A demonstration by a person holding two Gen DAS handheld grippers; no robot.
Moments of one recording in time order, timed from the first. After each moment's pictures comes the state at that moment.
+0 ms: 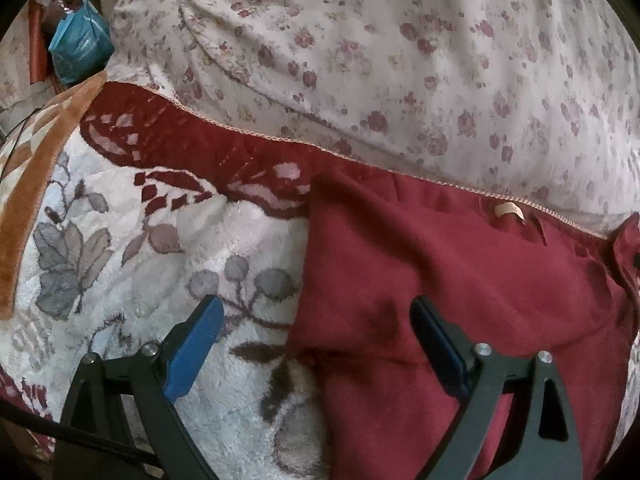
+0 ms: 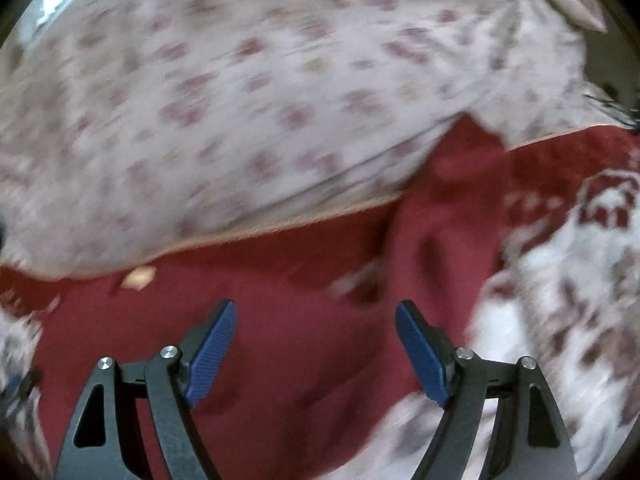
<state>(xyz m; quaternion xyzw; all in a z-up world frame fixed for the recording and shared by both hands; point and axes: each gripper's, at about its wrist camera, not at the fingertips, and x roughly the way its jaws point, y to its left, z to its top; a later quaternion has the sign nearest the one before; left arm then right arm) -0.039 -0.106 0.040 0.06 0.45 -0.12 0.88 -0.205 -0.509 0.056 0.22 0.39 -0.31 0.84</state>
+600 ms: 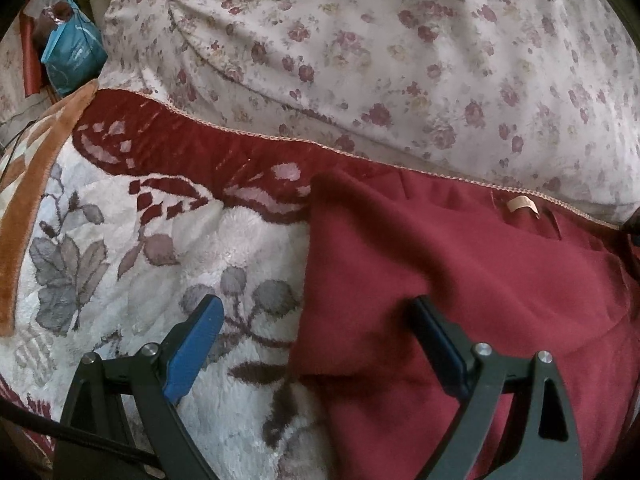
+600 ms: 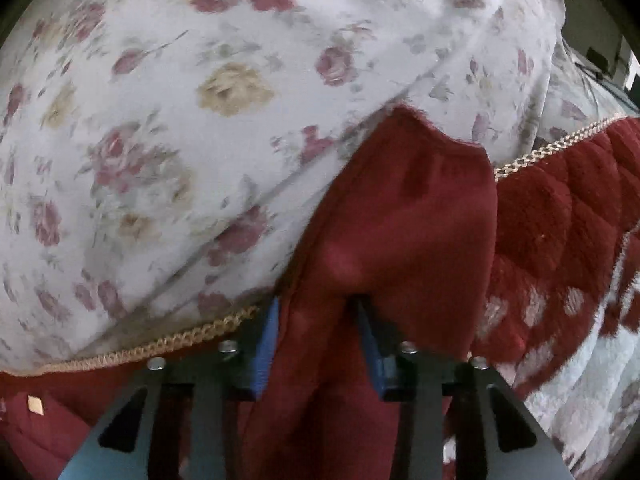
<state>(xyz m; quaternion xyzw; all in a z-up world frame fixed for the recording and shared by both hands) -0.027 -0.113 0.029 0.08 0.45 -0.11 0.88 -0.157 -0.654 0.005 0.26 0.41 -0.39 0.78</state>
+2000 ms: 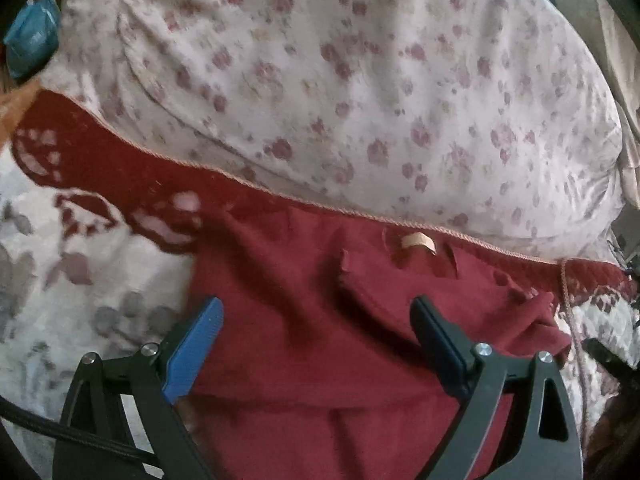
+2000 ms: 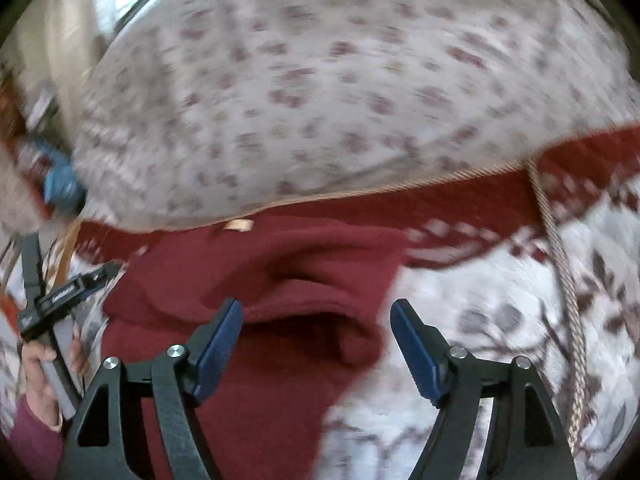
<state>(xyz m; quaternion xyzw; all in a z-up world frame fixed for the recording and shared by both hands) -0.031 -0.154 0.055 -0.02 0.46 -0.24 0.86 -0.274 -0.459 0.069 0.25 0.36 -0.14 0.89</state>
